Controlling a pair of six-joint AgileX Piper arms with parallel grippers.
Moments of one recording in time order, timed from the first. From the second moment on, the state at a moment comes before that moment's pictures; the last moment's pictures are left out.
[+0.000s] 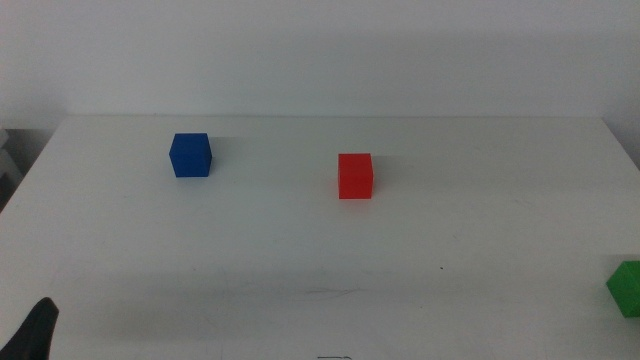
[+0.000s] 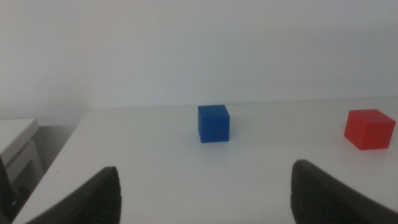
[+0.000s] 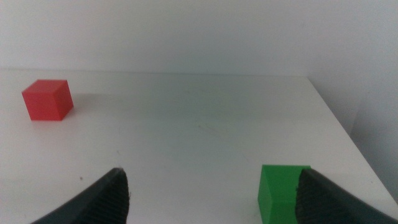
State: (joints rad) left arm -0.08 -0.01 0.03 0.02 0.10 -0.03; right arm 0.03 -0.01 0.03 0.02 0.22 -0.04
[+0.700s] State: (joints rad) left arm -0.08 -0.01 0.03 0.02 0.10 -0.03; right arm 0.03 0.74 -0.65 0.02 0.70 0.08
